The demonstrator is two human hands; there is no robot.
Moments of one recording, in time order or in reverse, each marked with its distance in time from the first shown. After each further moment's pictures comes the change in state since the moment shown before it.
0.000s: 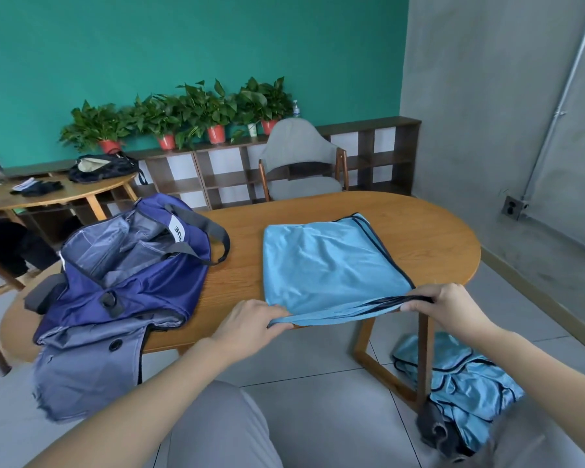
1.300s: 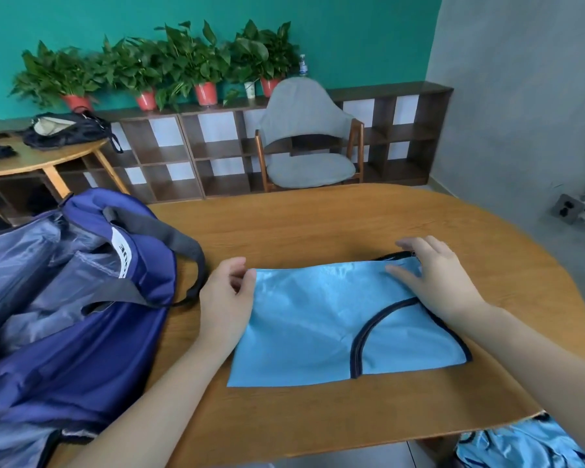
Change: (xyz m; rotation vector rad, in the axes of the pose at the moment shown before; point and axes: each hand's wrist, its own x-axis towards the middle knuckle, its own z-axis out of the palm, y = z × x) left_hand 0.154 -0.091 0.022 -0.518 0.610 -0.530; right_hand 0.216 0.027 0.053 -0.348 0.103 -0.031
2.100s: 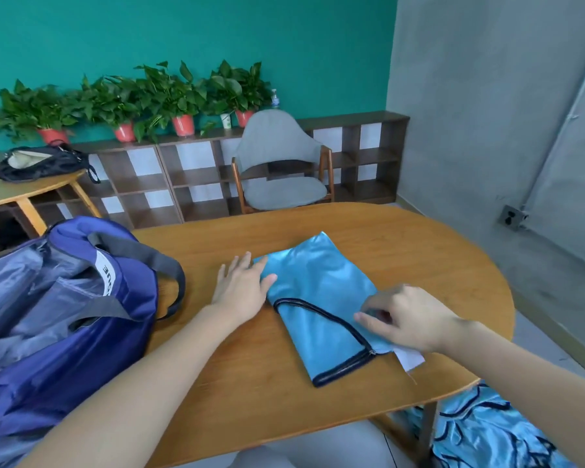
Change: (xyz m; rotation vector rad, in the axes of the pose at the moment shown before) left_hand 0.034 0.042 0.037 0.744 -0.493 0.239; right_hand -0.056 -0.008 -0.033 -0.197 -0.240 -0.361
